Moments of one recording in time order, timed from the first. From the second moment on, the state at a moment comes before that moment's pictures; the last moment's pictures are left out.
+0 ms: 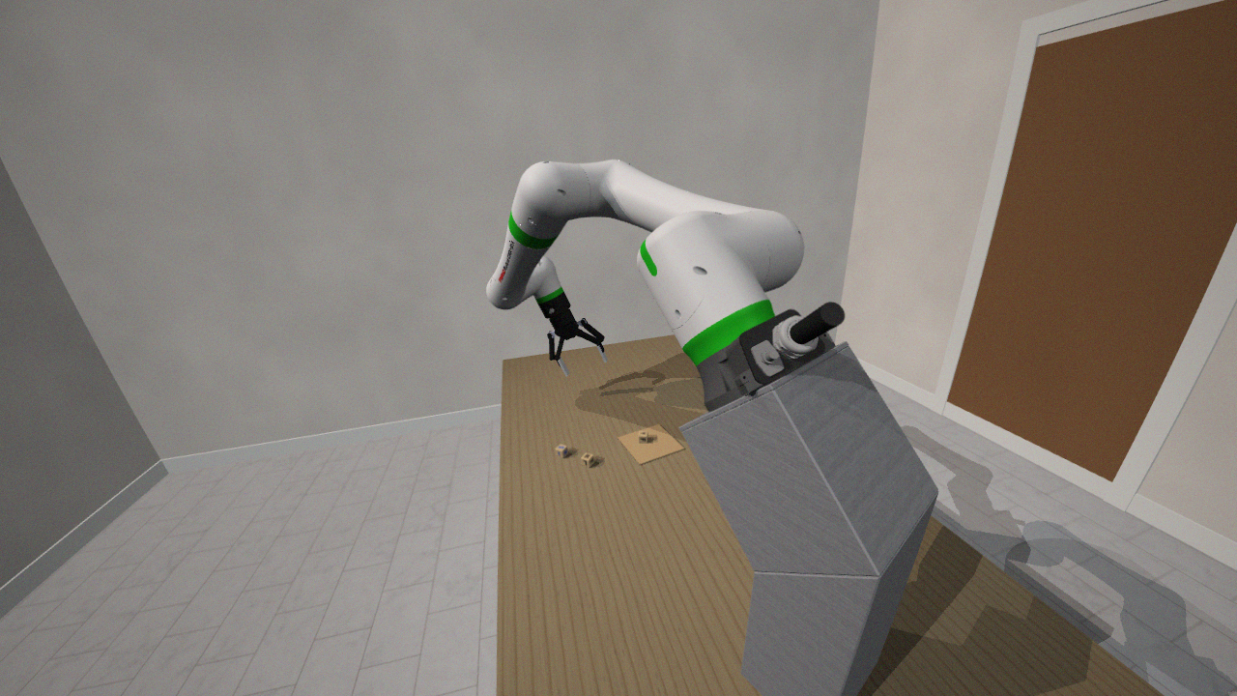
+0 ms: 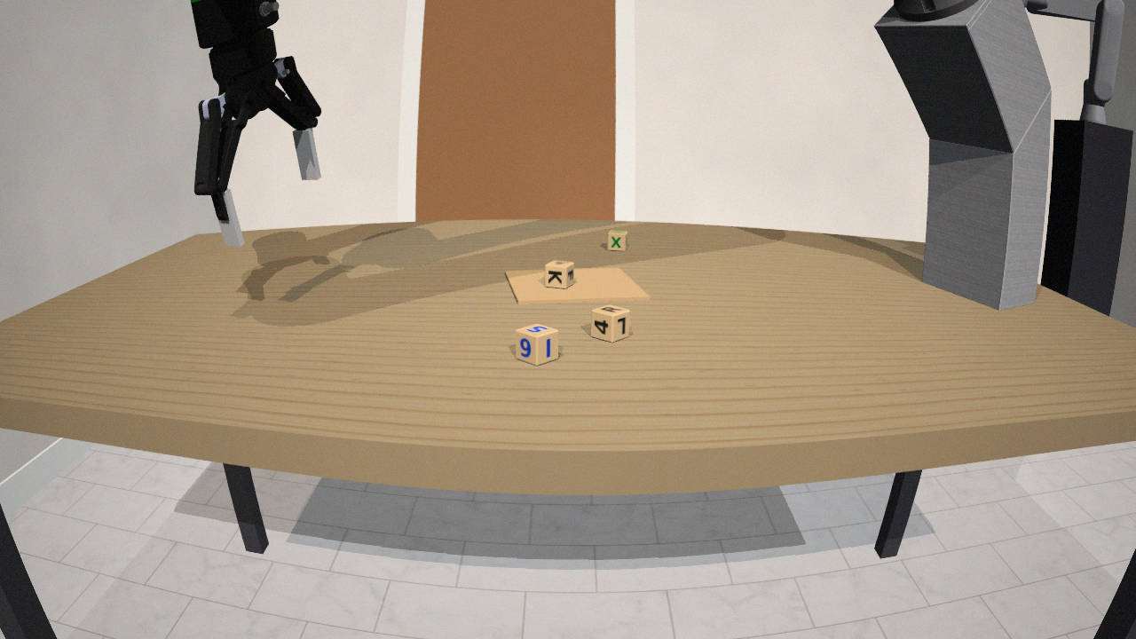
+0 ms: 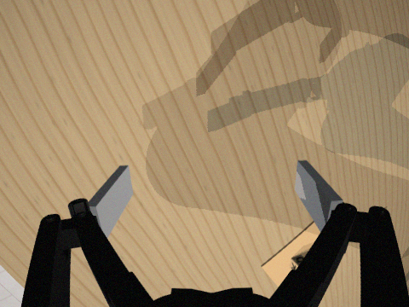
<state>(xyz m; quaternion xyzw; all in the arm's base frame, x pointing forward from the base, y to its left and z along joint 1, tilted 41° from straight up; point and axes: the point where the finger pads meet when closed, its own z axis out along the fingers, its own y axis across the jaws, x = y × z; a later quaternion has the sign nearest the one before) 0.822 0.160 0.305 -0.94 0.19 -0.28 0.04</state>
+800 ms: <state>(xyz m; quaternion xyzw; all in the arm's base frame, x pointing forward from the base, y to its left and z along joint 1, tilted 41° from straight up) 0.807 0.162 0.283 -0.93 0.21 -0.30 0.05</state>
